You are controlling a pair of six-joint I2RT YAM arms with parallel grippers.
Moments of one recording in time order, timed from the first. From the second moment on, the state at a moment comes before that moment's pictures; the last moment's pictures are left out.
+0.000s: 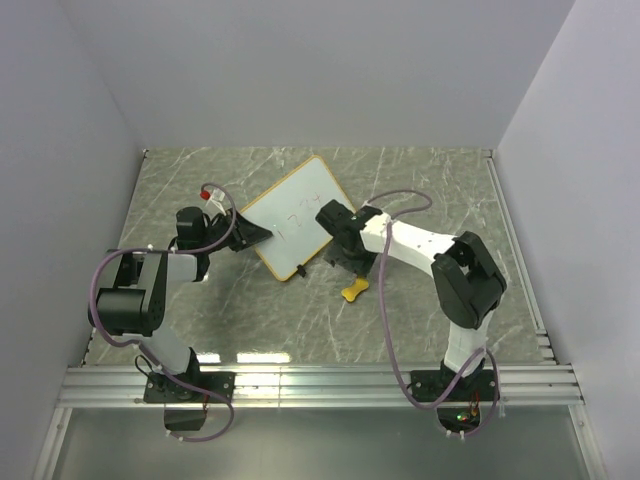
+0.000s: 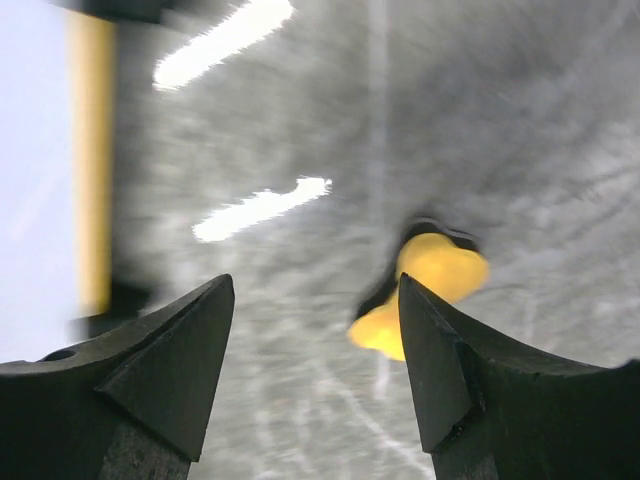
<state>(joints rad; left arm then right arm) -0.05 1.65 0.59 0.73 0.84 -0.80 0.74 1.84 1.32 -0.86 0.28 1.19</state>
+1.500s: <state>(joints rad) -0.07 1.65 0.61 0.70 0.83 -0.78 0.73 1.69 1.01 -0.69 0.23 1.40</state>
